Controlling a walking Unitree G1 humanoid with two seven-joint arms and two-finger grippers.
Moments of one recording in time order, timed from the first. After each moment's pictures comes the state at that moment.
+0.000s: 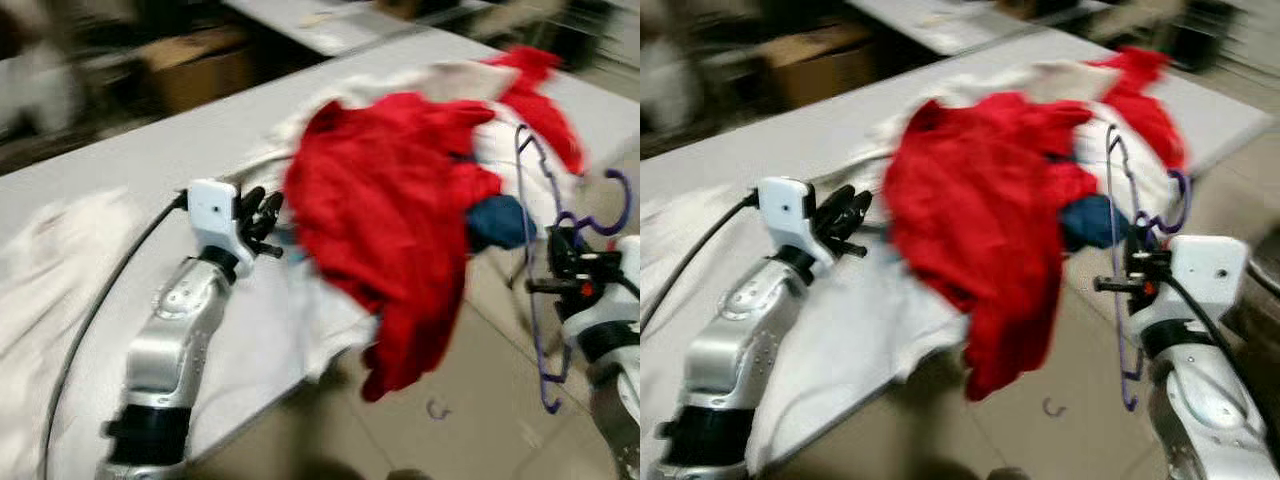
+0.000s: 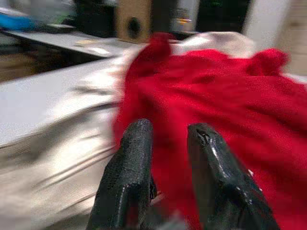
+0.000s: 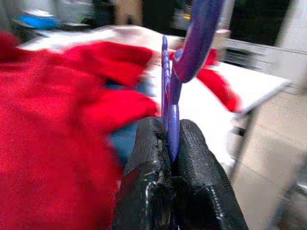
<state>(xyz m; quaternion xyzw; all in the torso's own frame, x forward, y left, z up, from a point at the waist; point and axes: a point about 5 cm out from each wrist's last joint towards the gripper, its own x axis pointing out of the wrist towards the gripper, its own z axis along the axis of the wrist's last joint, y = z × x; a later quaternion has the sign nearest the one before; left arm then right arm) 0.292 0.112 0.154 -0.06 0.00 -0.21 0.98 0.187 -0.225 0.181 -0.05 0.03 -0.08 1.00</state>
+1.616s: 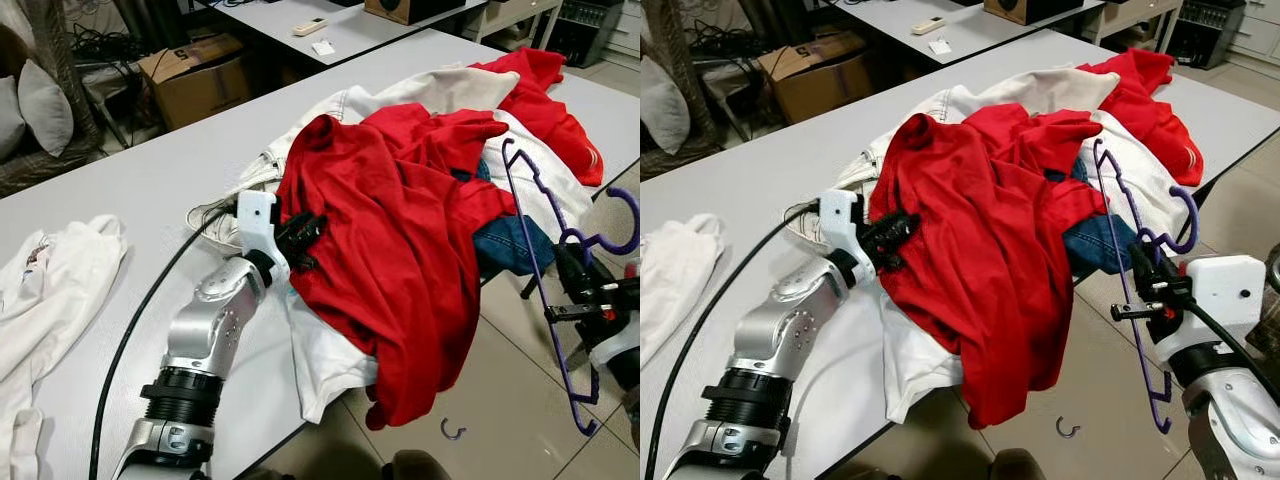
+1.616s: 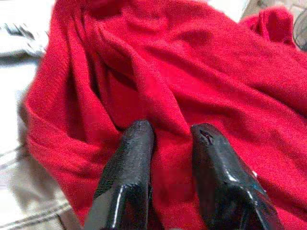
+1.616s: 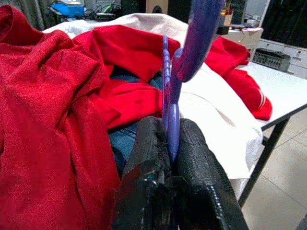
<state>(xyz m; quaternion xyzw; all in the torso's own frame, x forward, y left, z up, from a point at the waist) 0.314 0.103 0.123 -0.13 0.08 -0.26 0.95 0.177 -0.231 0.180 -0.08 0.04 0.02 1.00</state>
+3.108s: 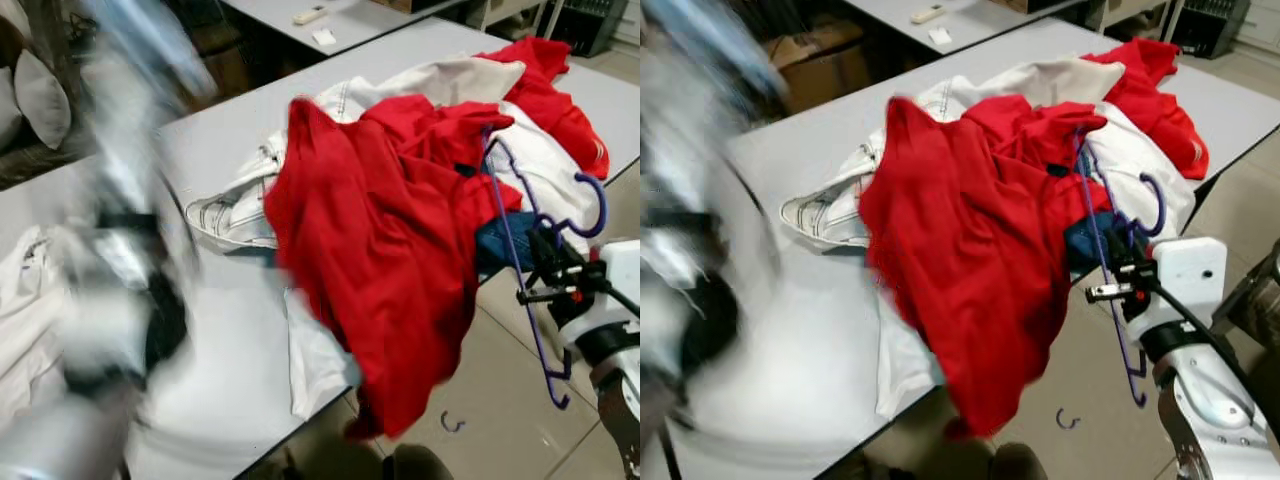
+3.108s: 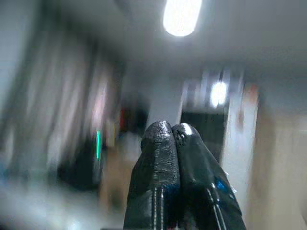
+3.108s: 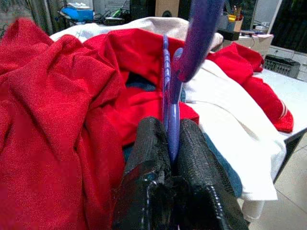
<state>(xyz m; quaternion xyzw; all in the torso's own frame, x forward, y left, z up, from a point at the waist) 0.365 0.202 0.405 -0.18 -0.41 -0.18 0.88 0.196 -0.216 0.179 -0.08 0.01 0.03 1.00</state>
